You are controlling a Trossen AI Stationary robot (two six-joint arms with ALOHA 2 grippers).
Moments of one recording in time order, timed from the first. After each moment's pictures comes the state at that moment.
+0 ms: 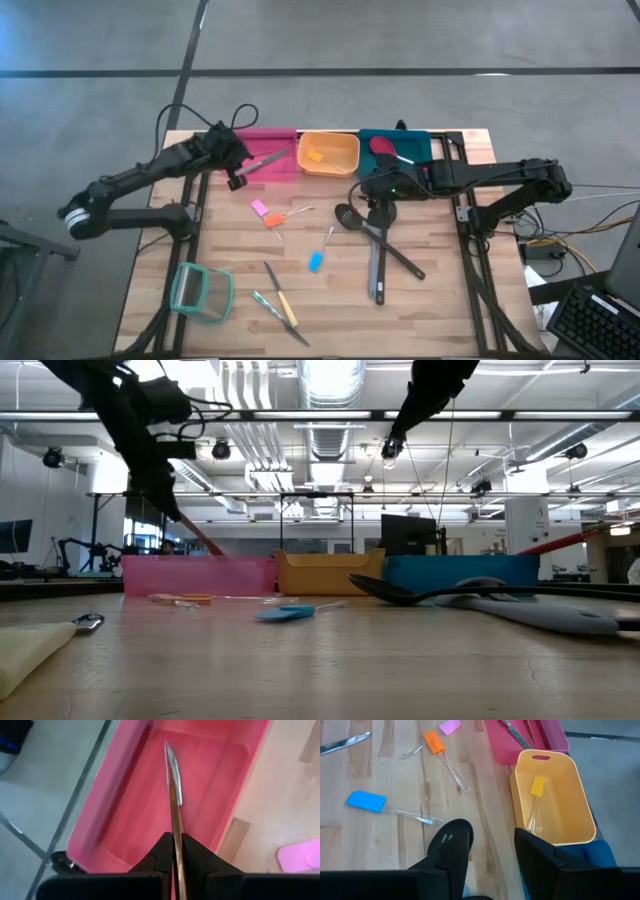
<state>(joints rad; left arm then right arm) 0.71 0.99 0.75 -0.64 -0.18 0.42 0.01 1.38 1.26 -0.75 0.30 0.02</state>
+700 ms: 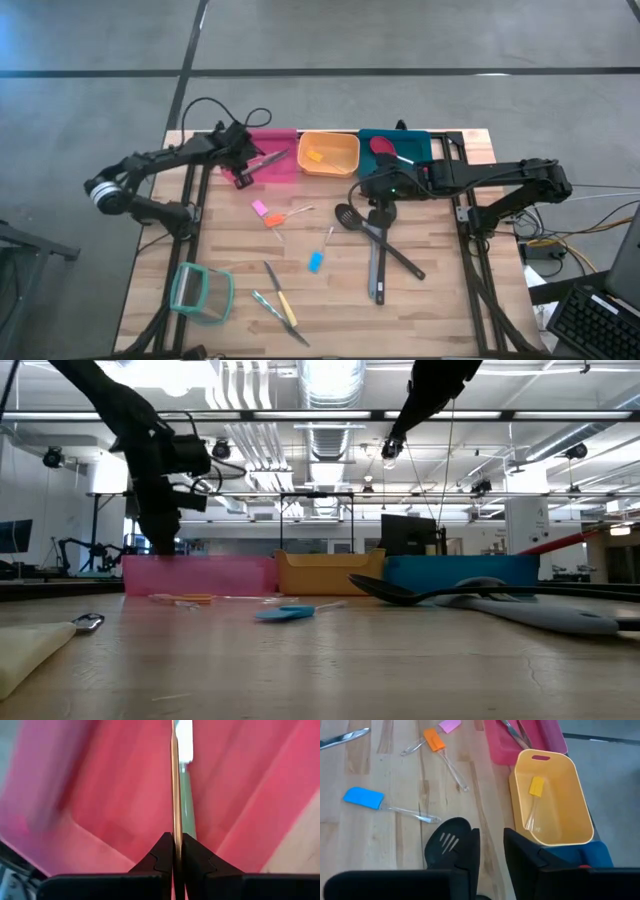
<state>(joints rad) 0.82 1.30 0.75 -0.59 -0.16 0.41 0.01 1.38 1.26 -0.75 0.30 0.00</state>
